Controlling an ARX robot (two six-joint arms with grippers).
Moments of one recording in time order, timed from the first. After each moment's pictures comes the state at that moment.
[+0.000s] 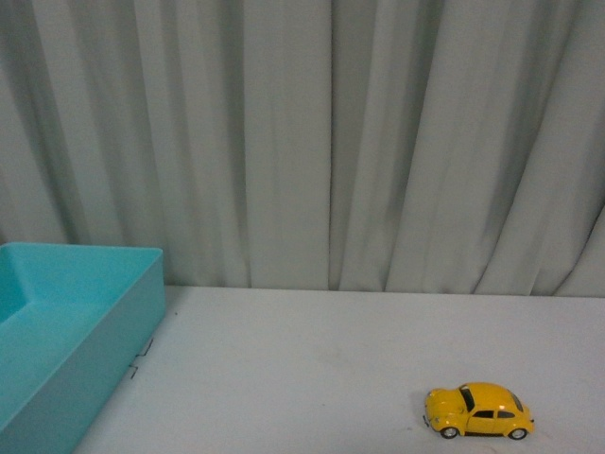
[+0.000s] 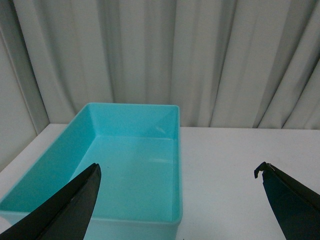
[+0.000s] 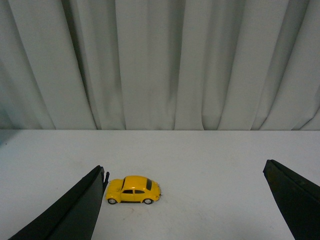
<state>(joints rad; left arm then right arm) 0.00 0.01 0.01 0.00 0.00 0.00 0.00 0.00 0.01 0.00 0.00 -0.01</state>
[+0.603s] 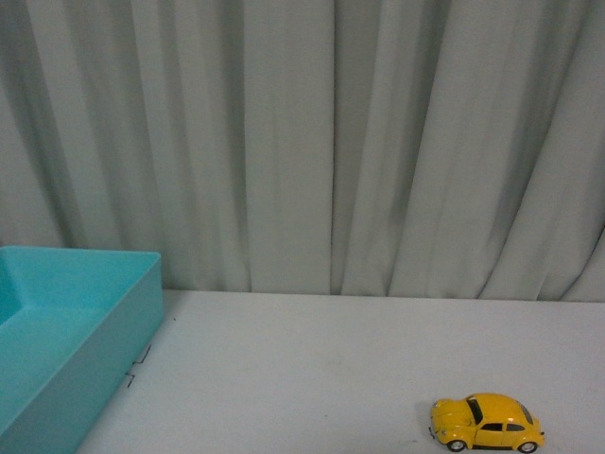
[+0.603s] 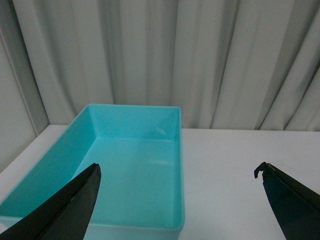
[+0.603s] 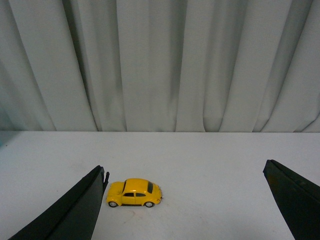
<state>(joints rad) 0.00 0.01 0.01 0.00 0.00 0.00 0.00 0.00 0.01 0.00 0.00 -0.01</state>
